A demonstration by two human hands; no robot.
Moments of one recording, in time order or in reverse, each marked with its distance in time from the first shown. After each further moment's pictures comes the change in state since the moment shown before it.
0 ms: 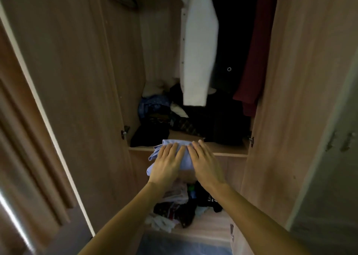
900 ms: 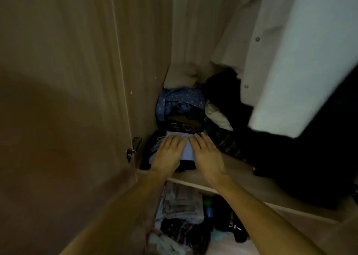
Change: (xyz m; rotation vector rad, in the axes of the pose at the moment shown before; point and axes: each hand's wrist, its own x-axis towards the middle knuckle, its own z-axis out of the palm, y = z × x) left_hand 0.173 -0.312 0.230 -0.066 0.009 -0.054; right_hand 0.292 0.015 0.312 0.139 -0.123 -0.055
